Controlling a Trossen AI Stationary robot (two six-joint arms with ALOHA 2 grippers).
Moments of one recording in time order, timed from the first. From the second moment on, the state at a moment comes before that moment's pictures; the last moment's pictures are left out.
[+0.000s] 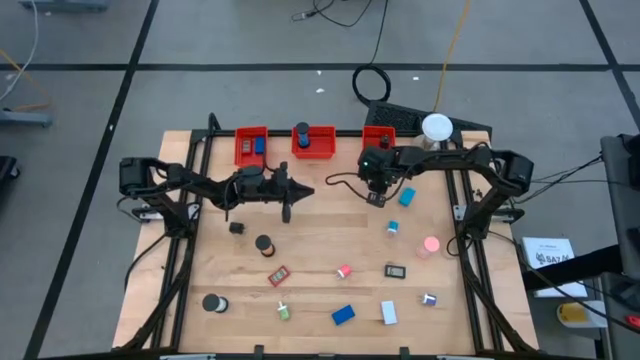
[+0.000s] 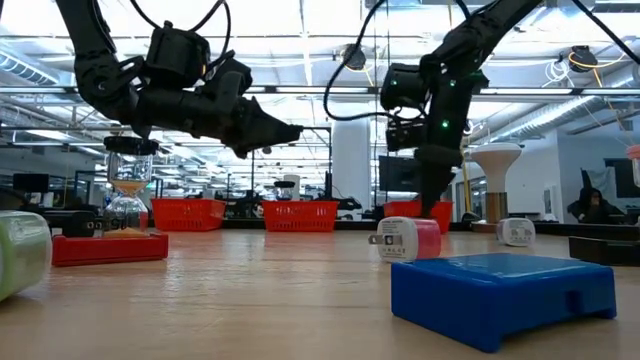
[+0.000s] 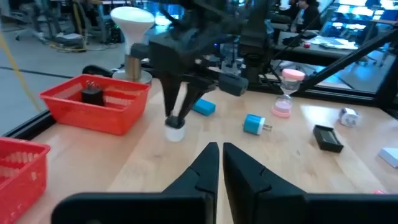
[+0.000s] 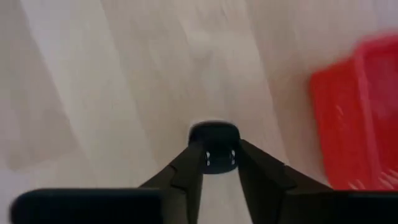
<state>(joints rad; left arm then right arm) 0.27 1.60 0.46 1.02 0.20 -0.05 -0.41 1.63 1.01 -0.61 0.06 -0.12</state>
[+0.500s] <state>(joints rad) 0.27 1.60 0.36 1.14 0.08 -0.06 -0.40 1.49 1.01 -0.58 0.18 -0.04</state>
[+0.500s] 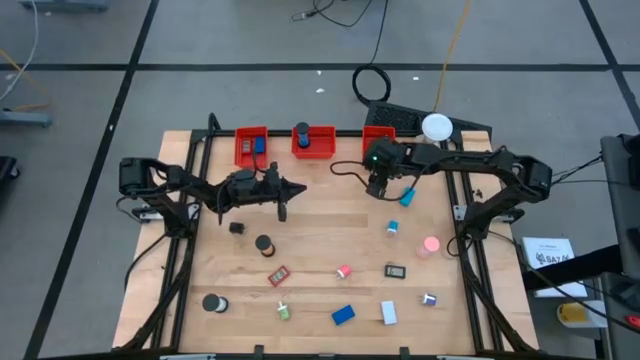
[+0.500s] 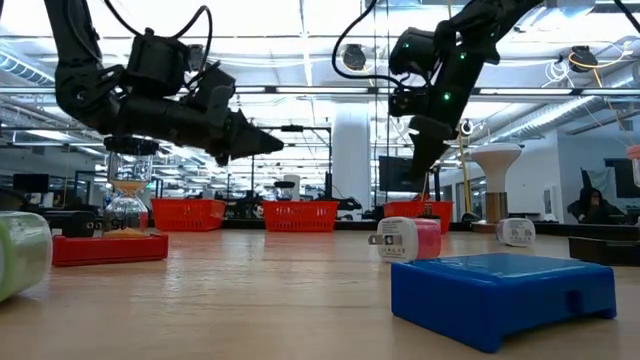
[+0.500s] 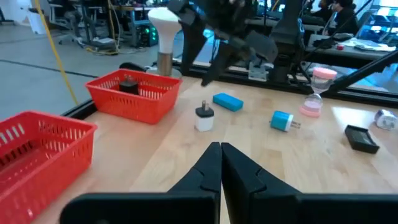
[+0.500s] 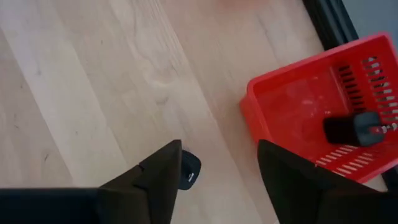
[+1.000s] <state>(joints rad) 0.22 1.60 0.35 1.12 0.08 -0.06 -0.40 1.60 1.20 -0.70 0.08 -0.21</state>
